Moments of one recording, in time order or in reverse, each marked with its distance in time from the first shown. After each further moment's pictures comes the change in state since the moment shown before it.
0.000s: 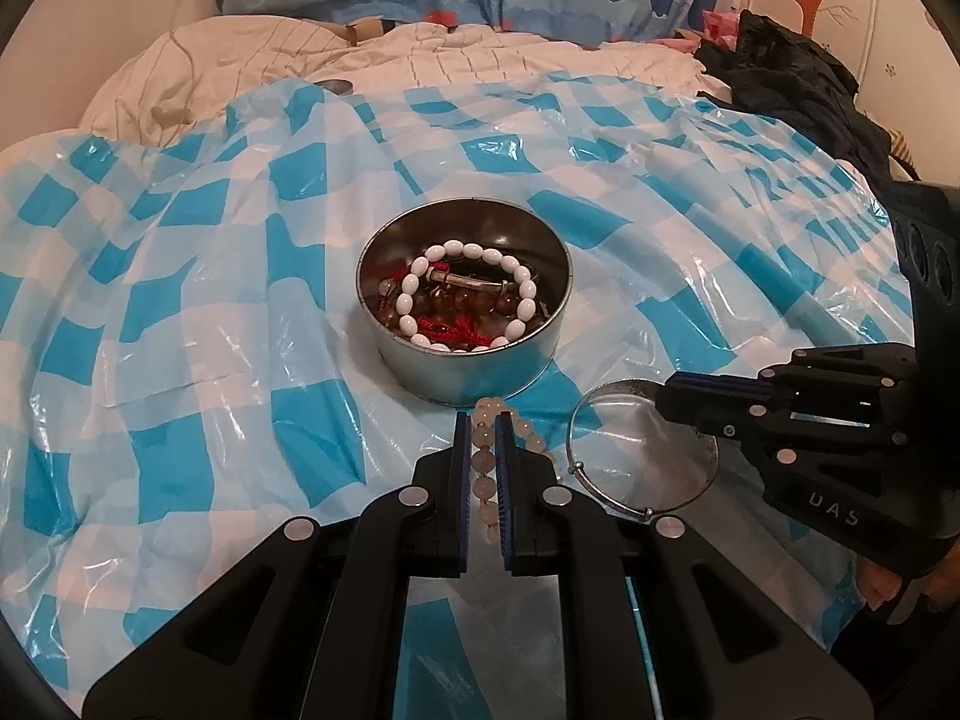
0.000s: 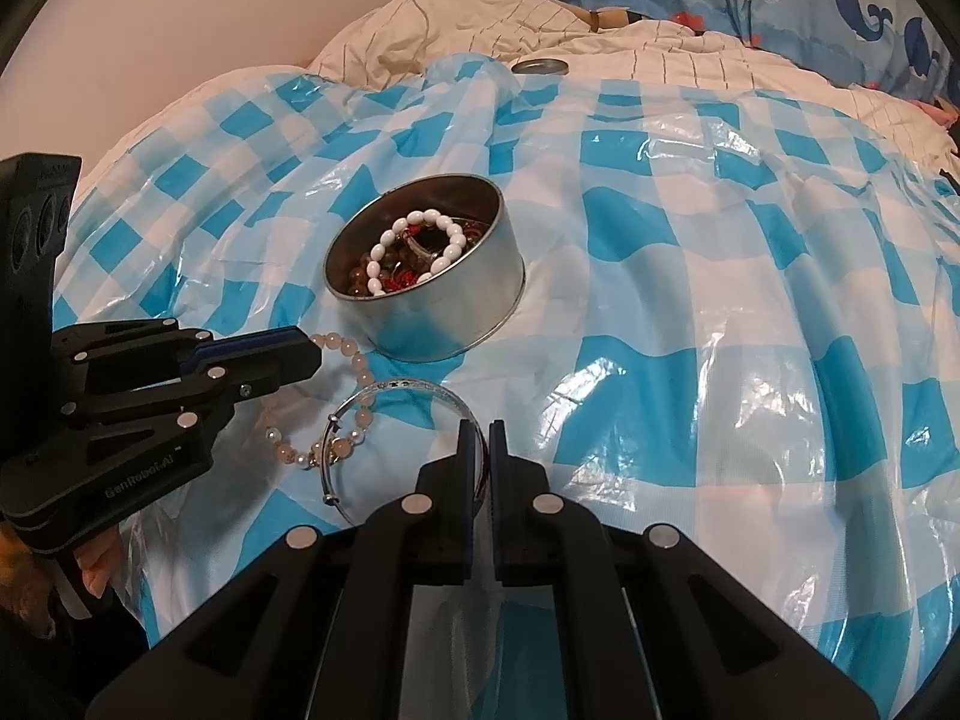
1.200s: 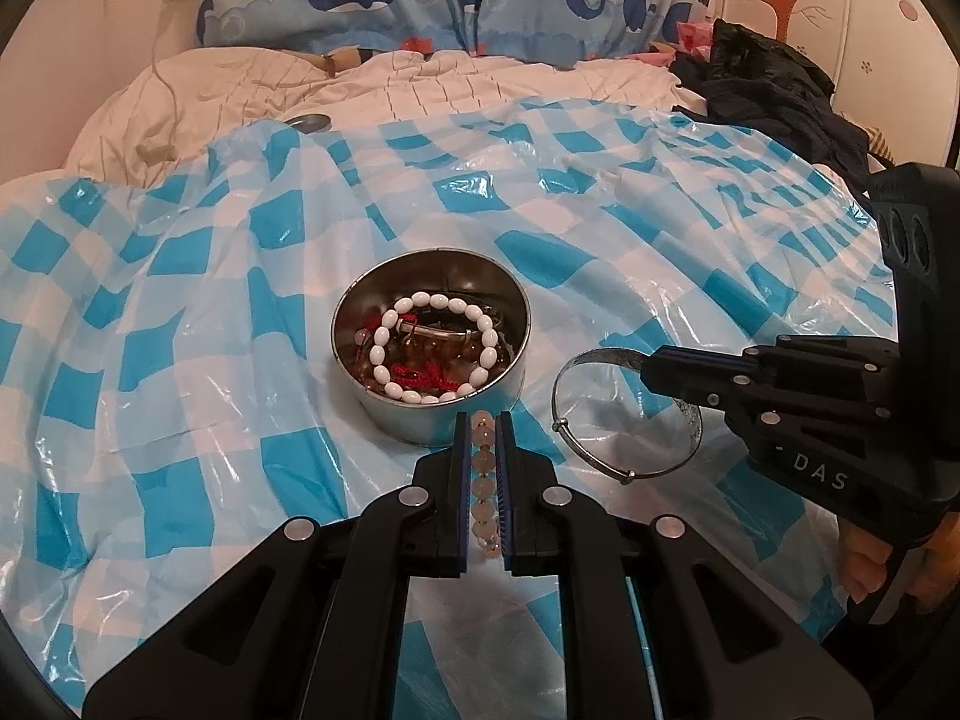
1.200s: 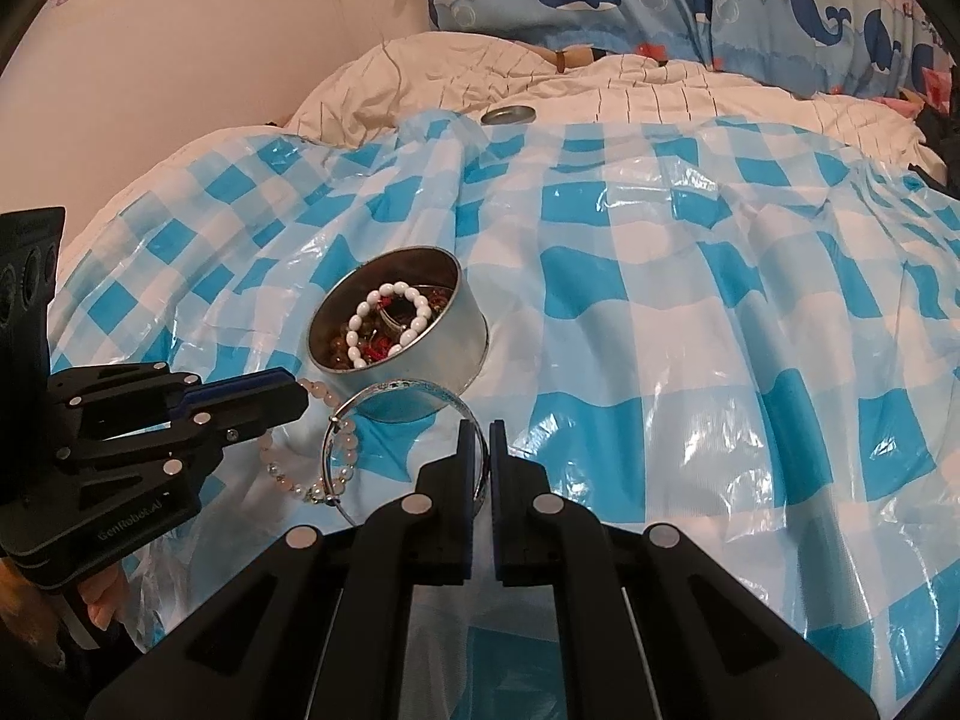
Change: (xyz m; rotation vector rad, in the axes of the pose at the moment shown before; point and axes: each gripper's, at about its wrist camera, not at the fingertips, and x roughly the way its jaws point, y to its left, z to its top) left arm -0.015 -0.014 0.013 0.047 -0.057 -0.020; right arm -0.021 -0.016 0.010 0.062 -0.116 -0.014
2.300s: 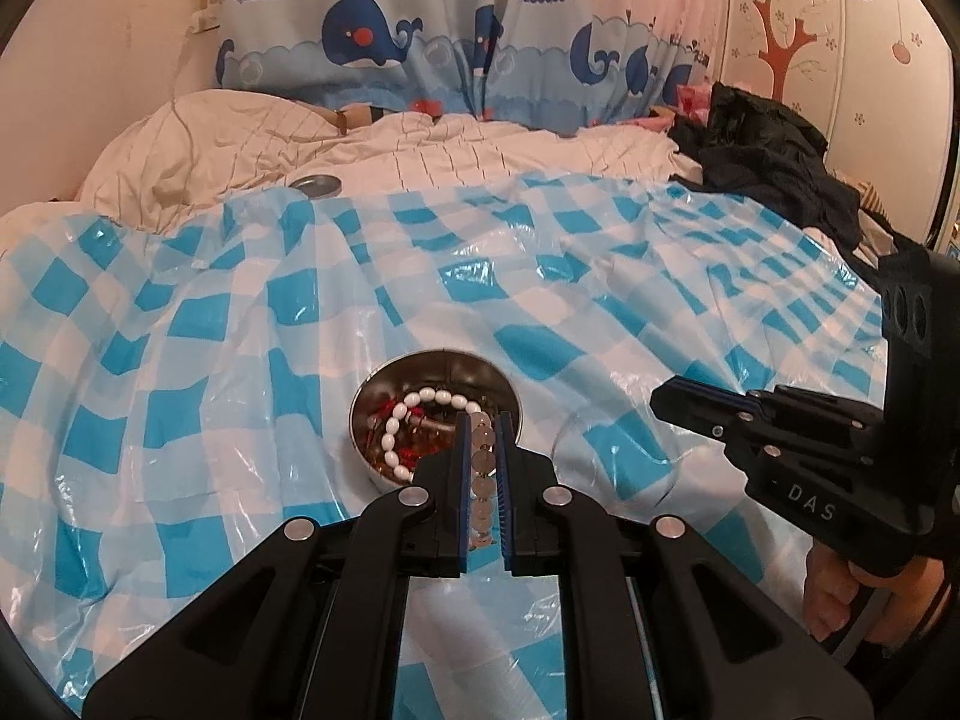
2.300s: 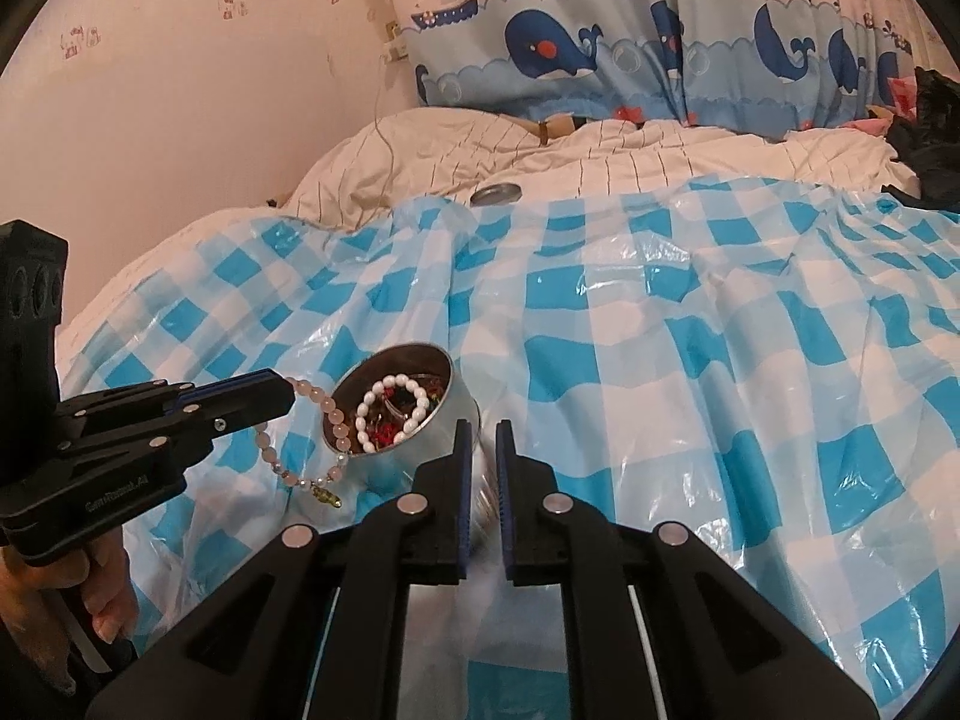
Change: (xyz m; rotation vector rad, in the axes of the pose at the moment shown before) left arm -0.030 0.003 0.027 -0.046 -0.150 -0.016; right arm -0.033 -0.008 0.010 0.052 -0.189 0.005
